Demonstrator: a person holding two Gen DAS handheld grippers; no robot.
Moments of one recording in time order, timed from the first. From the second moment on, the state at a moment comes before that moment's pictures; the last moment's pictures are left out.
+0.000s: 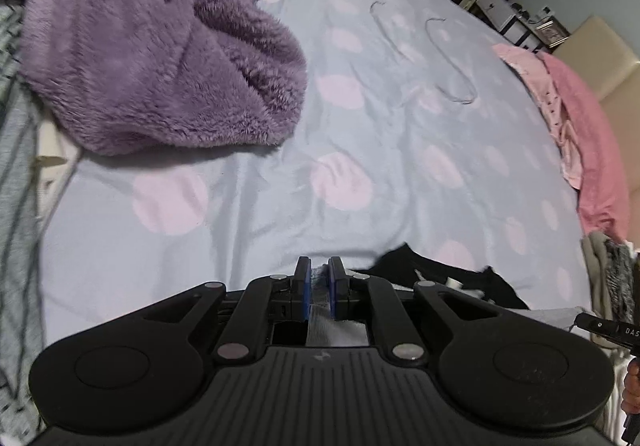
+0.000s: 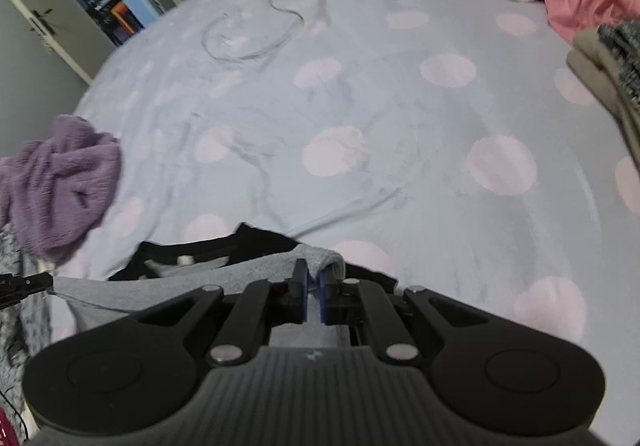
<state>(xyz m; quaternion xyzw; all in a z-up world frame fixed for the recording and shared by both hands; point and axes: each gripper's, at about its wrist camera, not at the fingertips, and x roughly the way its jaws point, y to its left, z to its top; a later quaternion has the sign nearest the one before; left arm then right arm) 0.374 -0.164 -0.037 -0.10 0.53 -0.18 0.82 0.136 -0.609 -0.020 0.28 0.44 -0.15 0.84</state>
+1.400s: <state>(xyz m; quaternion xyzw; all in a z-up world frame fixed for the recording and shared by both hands) 0.286 -0.270 -0.091 0.12 0.48 -0.31 0.81 0.178 -0.519 -0.087 0.03 0.55 -0.04 0.83</state>
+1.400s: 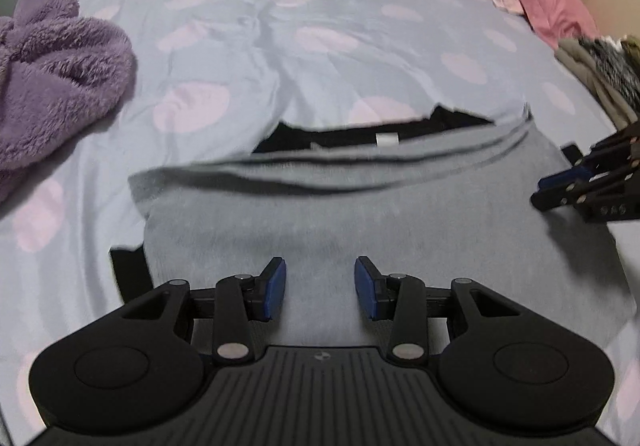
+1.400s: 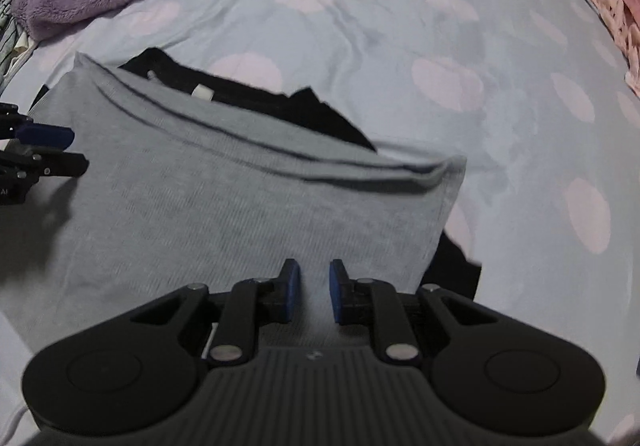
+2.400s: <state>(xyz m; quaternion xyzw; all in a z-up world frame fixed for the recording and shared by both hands) 0.254 -0.176 -0.047 0.07 0.44 -0.24 0.86 0.102 -0.536 -0.047 0.14 0.48 -0.14 0.86</state>
